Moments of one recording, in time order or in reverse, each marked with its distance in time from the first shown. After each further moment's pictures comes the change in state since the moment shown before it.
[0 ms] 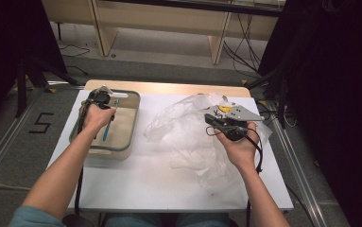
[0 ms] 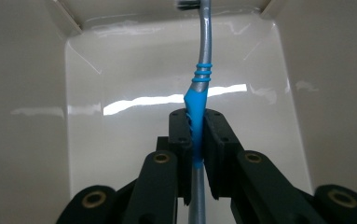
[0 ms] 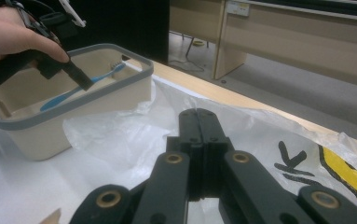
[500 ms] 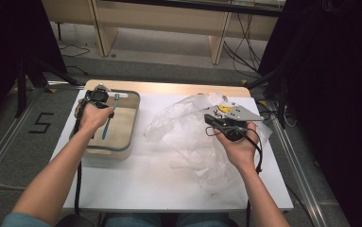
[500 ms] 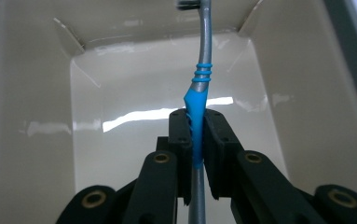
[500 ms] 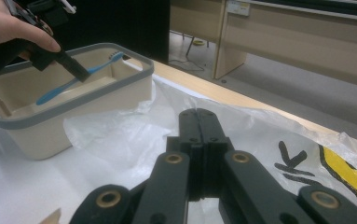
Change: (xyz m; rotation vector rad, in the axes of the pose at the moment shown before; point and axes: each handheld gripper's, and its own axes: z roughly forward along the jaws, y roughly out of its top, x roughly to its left) left arm -0.001 -0.003 -0.019 -0.063 -0.030 0.018; right arm 0.001 0.000 0.000 0.003 0.001 -0.002
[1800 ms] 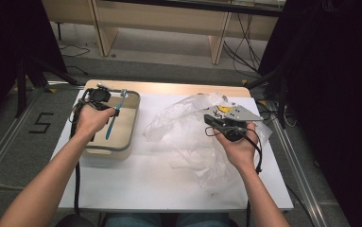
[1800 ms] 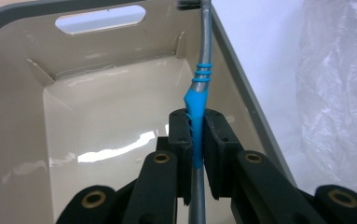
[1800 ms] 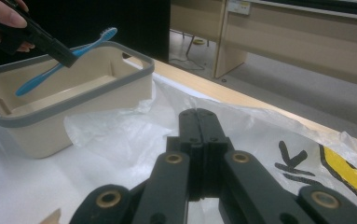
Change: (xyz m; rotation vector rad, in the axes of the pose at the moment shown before) left arm -0.026 -0.010 -0.048 -0.113 -0.101 0.093; right arm 0.001 -0.001 0.001 0.003 -0.001 -0.001
